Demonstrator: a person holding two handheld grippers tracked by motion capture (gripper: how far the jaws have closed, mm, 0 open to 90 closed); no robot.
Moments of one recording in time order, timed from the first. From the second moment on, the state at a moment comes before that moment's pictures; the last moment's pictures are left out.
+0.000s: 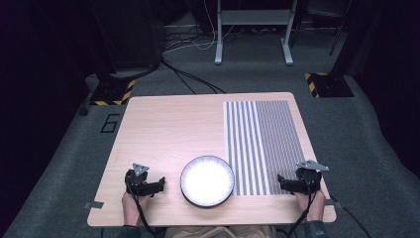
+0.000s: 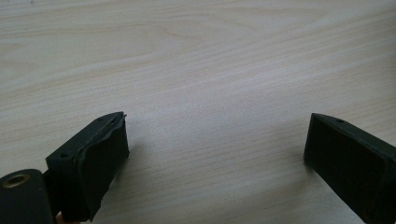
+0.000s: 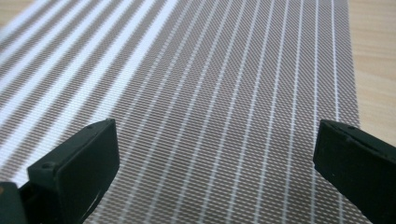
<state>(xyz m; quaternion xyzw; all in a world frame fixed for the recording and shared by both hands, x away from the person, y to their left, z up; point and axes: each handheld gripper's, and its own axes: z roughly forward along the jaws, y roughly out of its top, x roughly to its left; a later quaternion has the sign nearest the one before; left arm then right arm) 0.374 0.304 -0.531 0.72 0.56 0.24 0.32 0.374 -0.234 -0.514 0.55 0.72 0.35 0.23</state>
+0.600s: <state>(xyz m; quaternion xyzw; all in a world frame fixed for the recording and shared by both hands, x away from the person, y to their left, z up) 0.362 0.274 -0.530 0.73 0.54 0.22 0.35 0.372 -0.178 -0.494 0.49 0.76 0.40 0.17</state>
